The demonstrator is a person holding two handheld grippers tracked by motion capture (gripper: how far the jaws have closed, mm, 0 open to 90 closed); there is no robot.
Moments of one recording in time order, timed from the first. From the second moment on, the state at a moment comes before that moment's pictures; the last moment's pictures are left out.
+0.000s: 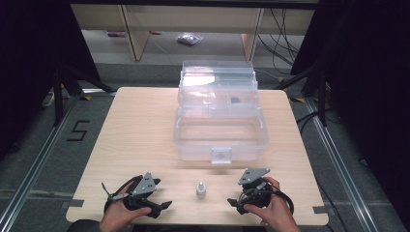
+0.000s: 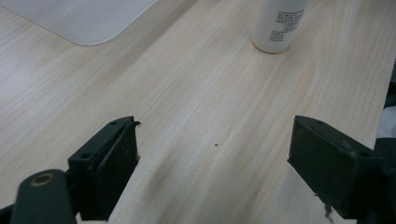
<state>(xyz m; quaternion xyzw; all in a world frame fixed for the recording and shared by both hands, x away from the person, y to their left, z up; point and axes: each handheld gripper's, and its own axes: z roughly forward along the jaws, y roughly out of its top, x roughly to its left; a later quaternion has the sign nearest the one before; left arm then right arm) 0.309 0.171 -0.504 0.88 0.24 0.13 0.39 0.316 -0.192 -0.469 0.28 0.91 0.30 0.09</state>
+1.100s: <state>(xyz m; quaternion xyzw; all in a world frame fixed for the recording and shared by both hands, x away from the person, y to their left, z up) 0.308 0.169 -0.505 0.87 0.25 0.13 0.40 0.333 -0.115 -0.459 0.19 0.96 0.22 0.08</state>
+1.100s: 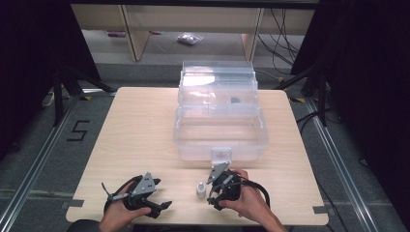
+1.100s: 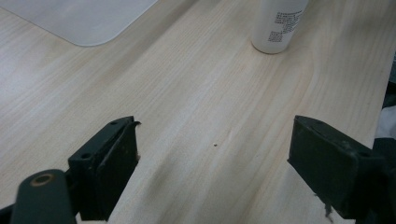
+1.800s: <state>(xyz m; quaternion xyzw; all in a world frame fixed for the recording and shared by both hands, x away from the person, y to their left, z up) 0.308 0.170 -0.503 0.88 0.24 0.13 0.40 0.345 -0.084 -0.463 0.16 0.97 0.17 0.06</state>
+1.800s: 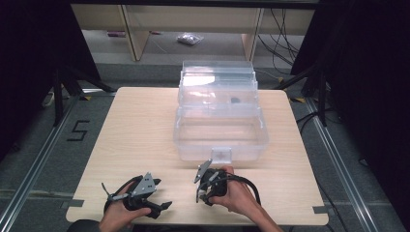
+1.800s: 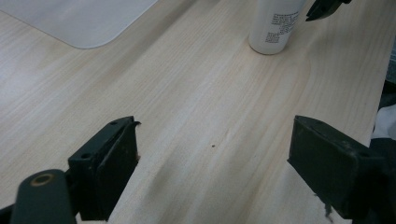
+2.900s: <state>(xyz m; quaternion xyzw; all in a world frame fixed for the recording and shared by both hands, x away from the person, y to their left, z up) 0.308 0.170 -0.503 0.88 0.24 0.13 0.40 0.351 -0.060 -0.470 0.11 0.98 0.13 0.07</state>
